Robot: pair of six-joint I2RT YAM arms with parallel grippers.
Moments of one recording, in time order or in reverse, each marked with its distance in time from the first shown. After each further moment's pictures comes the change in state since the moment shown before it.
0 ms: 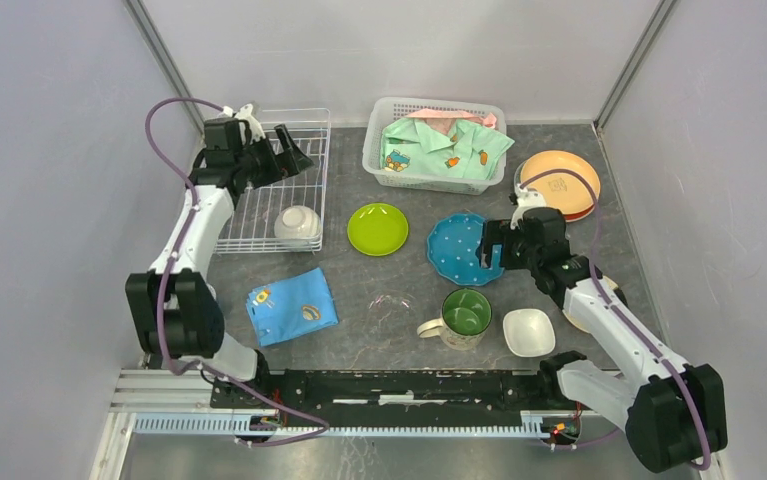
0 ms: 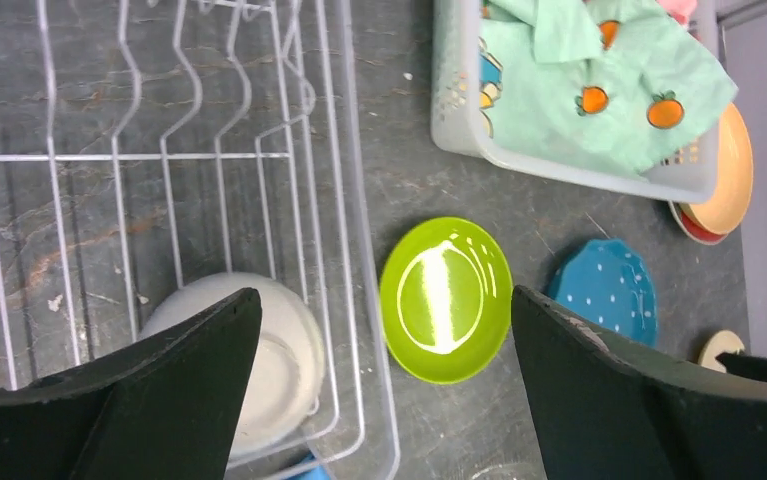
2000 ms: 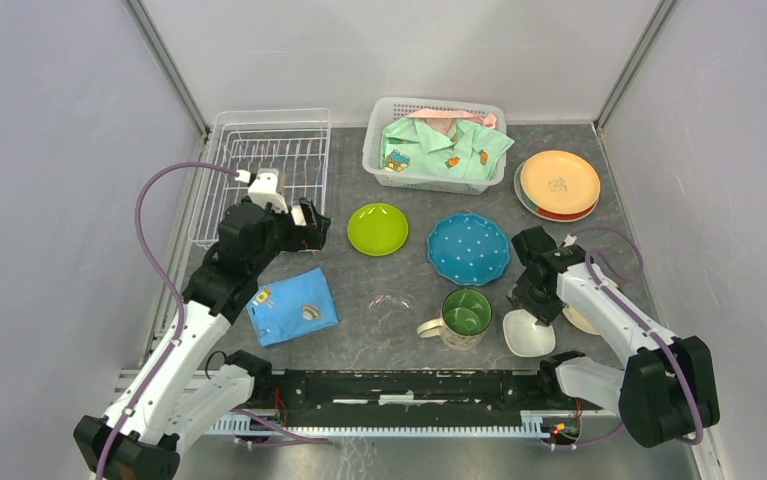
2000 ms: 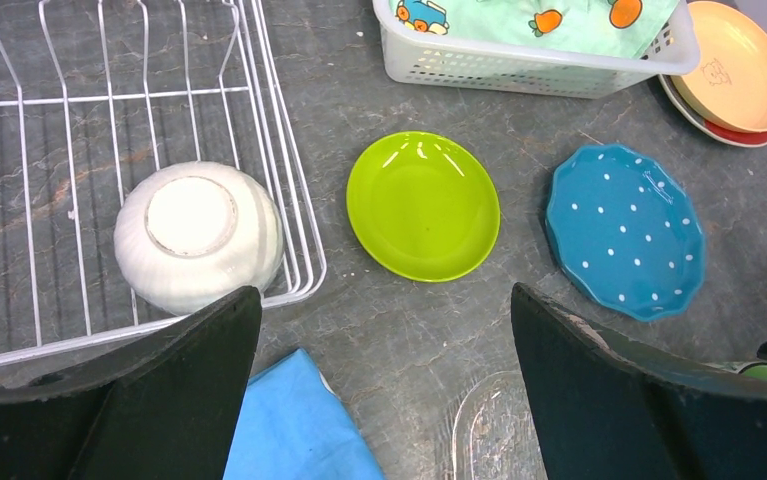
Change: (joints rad) left arm -0.420 -0.739 -0.498 0.037 -0.473 0.051; right arm -0.007 0.122 0.056 -0.702 0.302 0.826
